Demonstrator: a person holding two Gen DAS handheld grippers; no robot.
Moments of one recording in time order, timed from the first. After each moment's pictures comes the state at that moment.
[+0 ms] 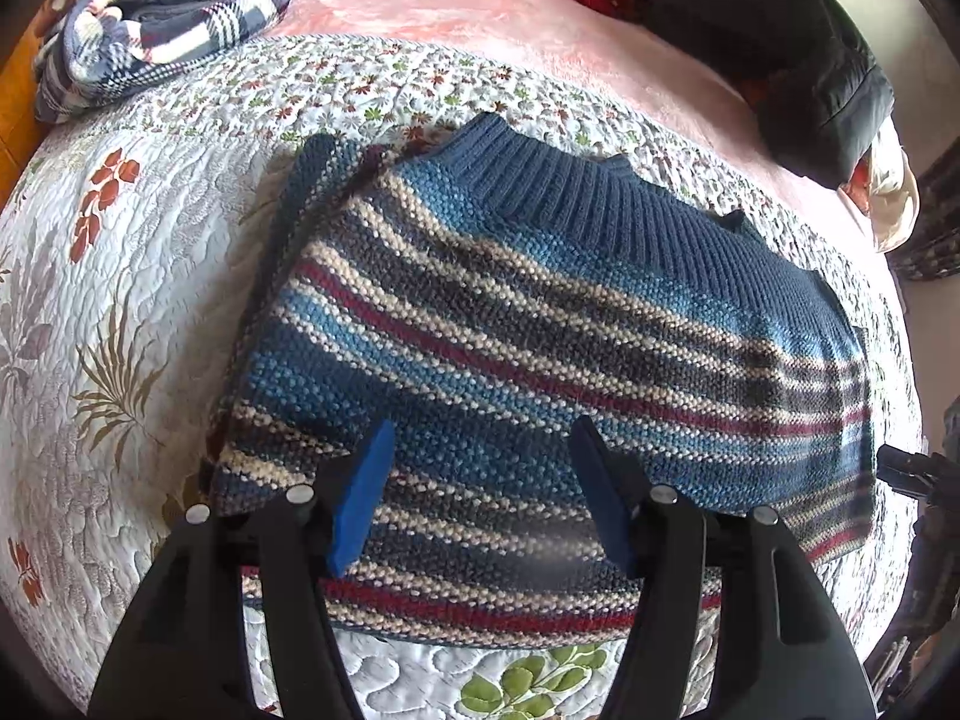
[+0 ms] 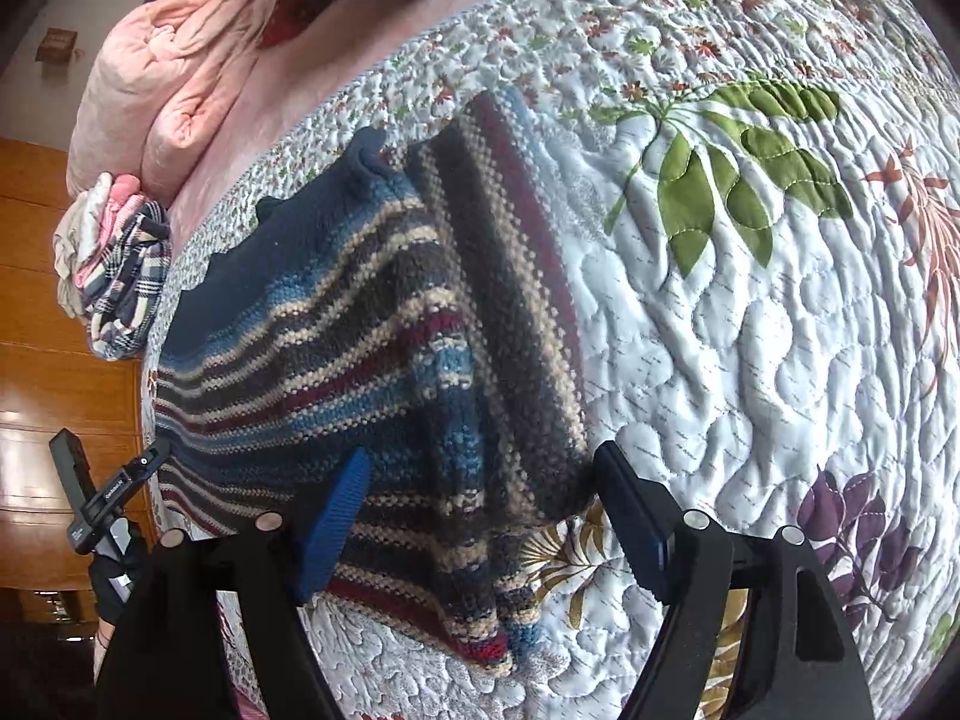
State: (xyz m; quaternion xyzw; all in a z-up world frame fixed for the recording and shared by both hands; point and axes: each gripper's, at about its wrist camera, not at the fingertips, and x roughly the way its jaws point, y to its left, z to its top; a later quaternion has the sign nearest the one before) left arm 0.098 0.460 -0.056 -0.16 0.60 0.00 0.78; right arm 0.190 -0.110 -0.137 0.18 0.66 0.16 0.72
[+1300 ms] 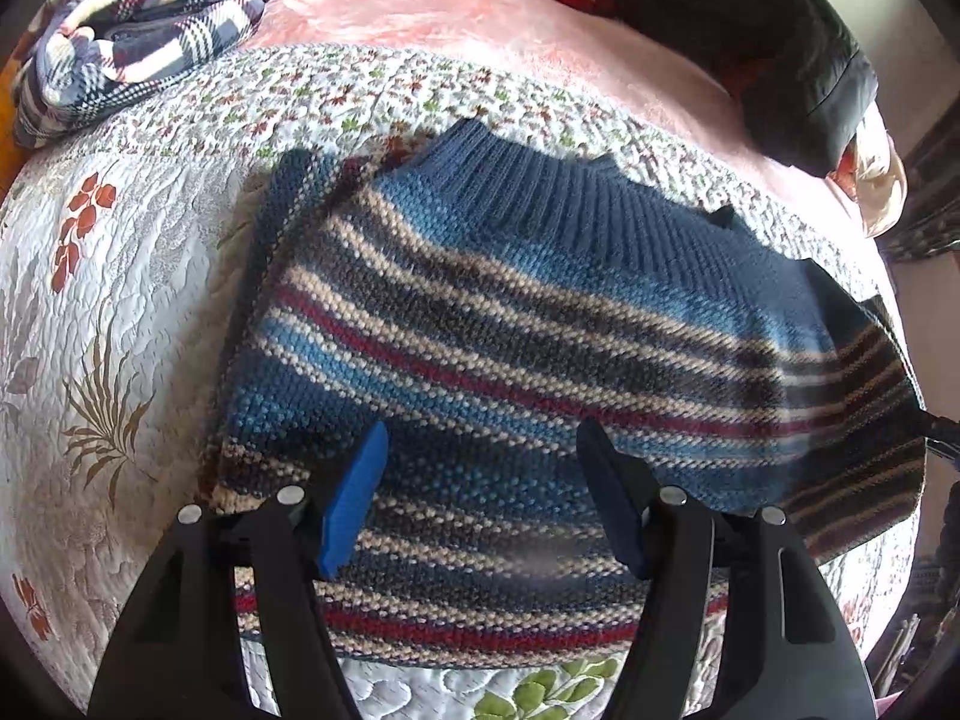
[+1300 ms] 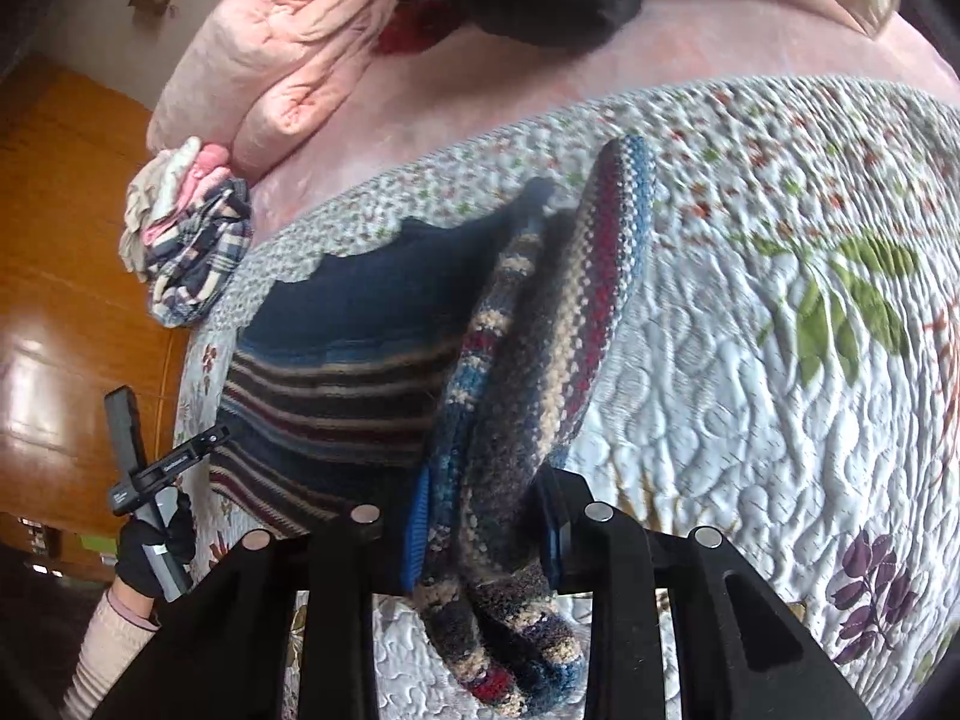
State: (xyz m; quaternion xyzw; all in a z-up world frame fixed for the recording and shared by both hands) left arm 0.106 0.463 -0.051 -0.15 0.59 -0.04 0.79; right arm 0.189 -0.044 -0.060 0.13 0.59 0.25 0.75
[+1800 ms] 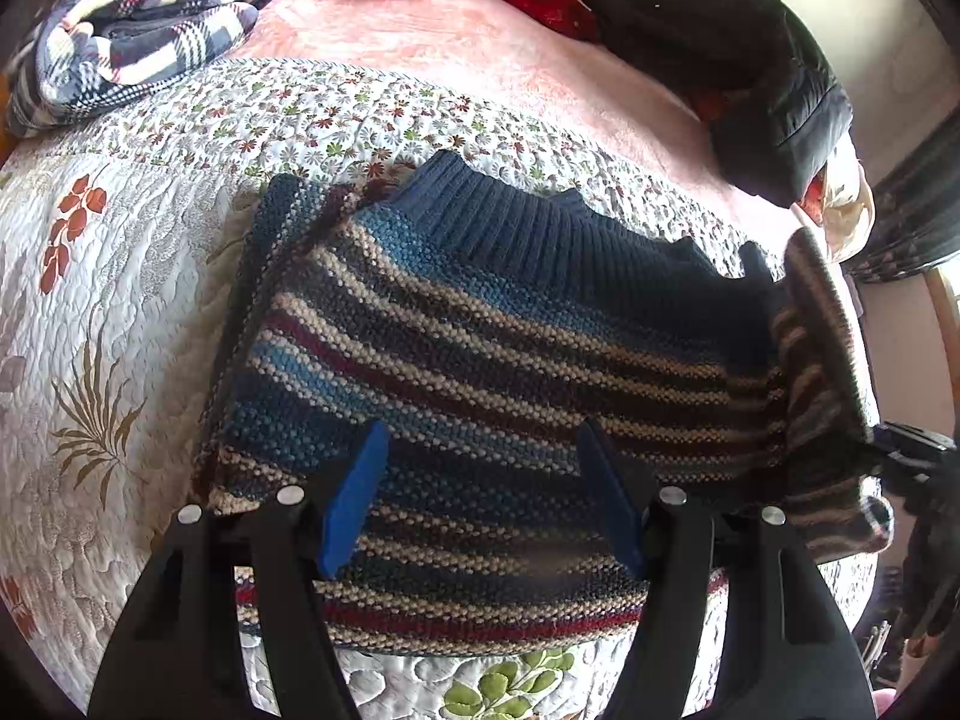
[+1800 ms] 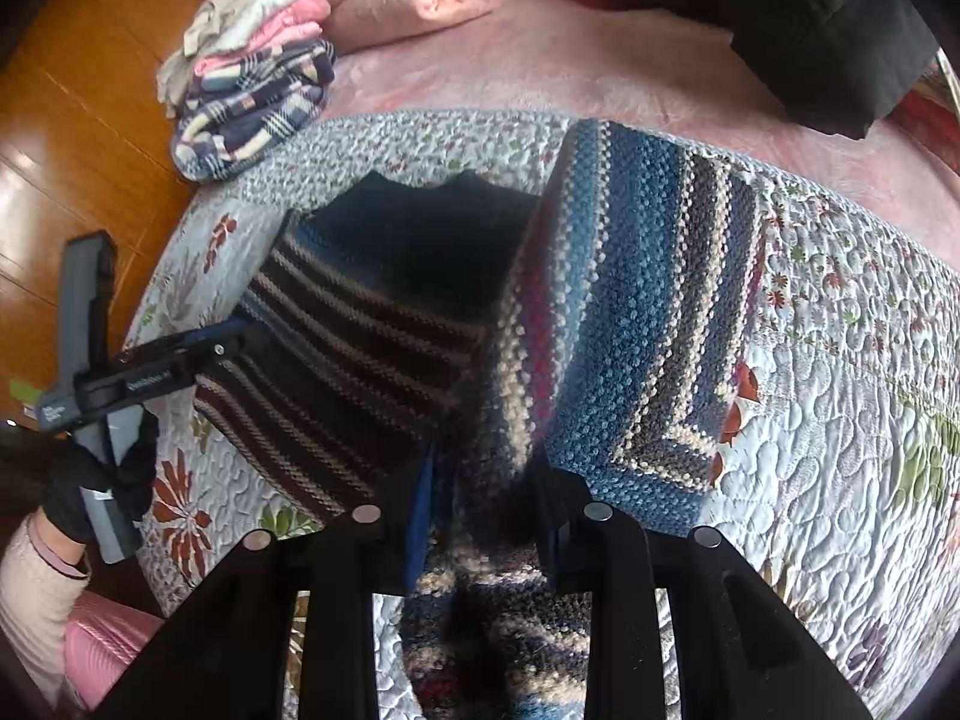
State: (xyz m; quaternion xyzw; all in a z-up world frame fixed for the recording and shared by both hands) left arm 0.111 0.472 -0.035 -0.19 0.58 -0.05 0.79; right arm 0.171 0.116 -0.056 -0.05 0.60 0.30 0.74
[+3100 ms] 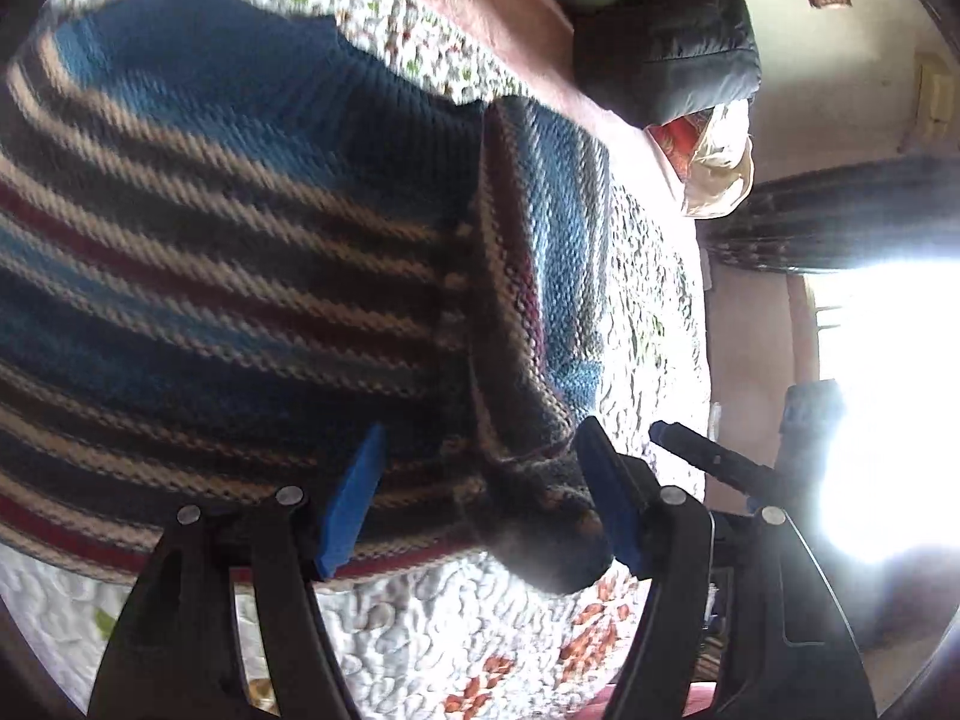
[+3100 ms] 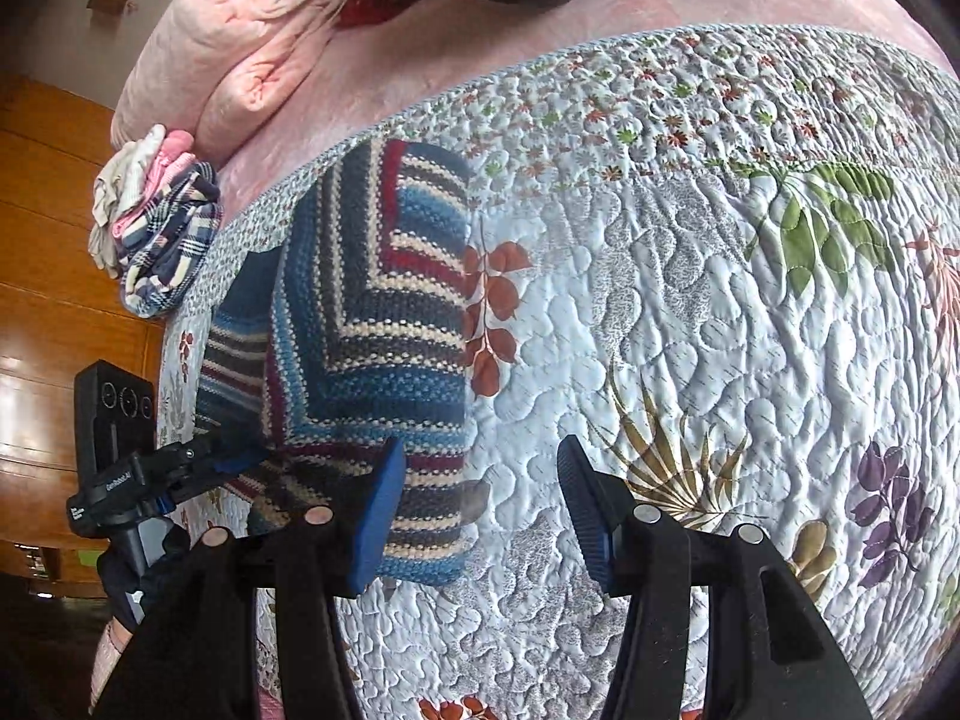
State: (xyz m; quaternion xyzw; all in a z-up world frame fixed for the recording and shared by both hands) left arm 0.110 0.342 -0.063 -0.37 0.62 -0.21 0.65; right arm 0.166 -0.048 -0.079 0.14 0.64 0.19 0.73
